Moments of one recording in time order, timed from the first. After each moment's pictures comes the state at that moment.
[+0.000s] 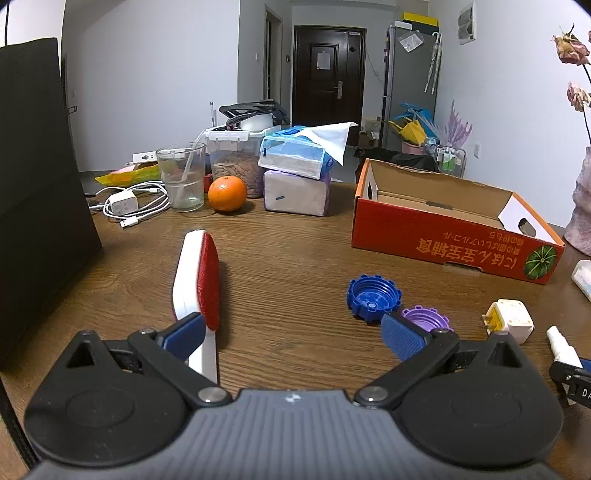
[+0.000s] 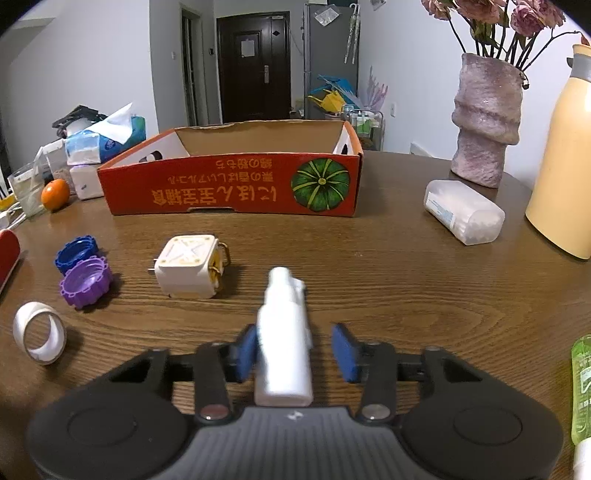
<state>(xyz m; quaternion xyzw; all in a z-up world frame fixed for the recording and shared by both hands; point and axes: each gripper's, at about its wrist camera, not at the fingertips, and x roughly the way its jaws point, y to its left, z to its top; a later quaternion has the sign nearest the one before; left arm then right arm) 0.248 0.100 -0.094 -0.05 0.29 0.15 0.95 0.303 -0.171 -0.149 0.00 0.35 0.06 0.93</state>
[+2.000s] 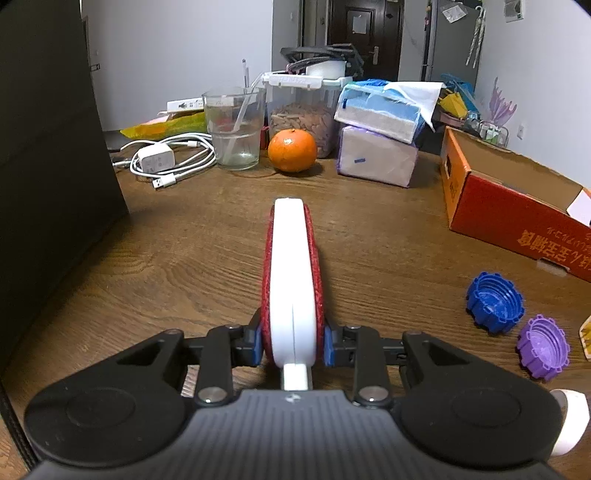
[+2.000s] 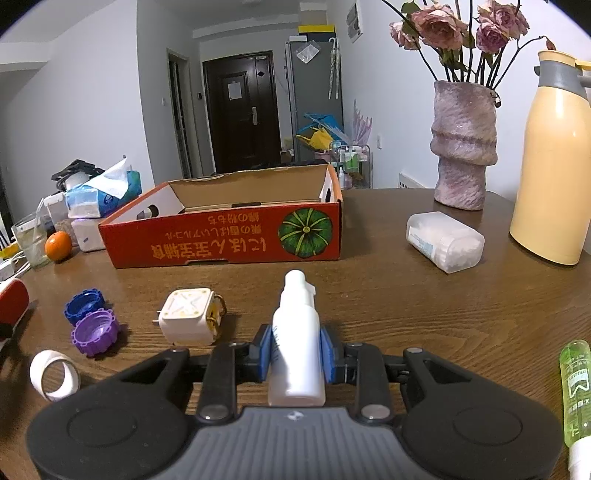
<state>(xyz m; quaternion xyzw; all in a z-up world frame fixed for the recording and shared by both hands) 0.292 0.188 -0.128 -0.08 0.35 0.19 0.92 0.292 -0.185 -0.133 0.04 0.28 0.04 0.96</state>
